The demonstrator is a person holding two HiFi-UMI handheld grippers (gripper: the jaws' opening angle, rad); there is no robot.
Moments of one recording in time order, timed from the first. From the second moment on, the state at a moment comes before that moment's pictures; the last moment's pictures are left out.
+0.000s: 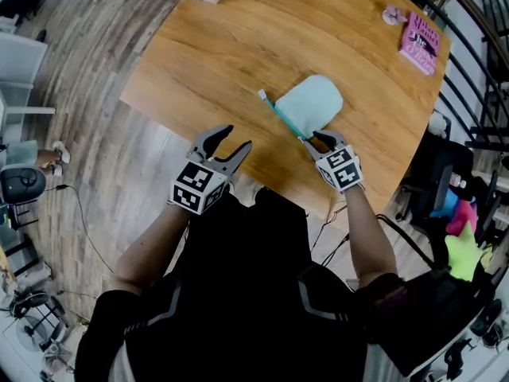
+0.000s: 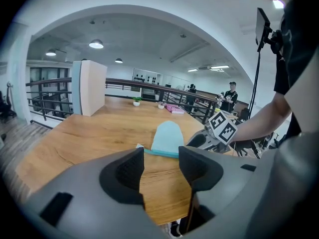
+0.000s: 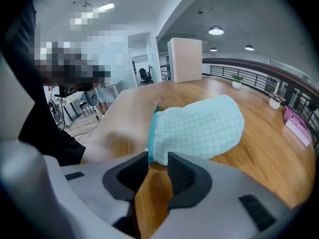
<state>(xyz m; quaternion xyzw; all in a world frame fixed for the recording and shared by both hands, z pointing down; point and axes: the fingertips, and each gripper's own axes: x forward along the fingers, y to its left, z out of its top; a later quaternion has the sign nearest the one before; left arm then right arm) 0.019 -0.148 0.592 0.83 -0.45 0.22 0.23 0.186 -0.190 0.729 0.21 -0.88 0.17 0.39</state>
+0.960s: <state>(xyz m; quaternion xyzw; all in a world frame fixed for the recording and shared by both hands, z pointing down) 0.016 -0.138 0.602 0.82 -0.47 0.22 0.25 0.167 -0.185 0.741 0.10 -0.88 0.24 0.40</state>
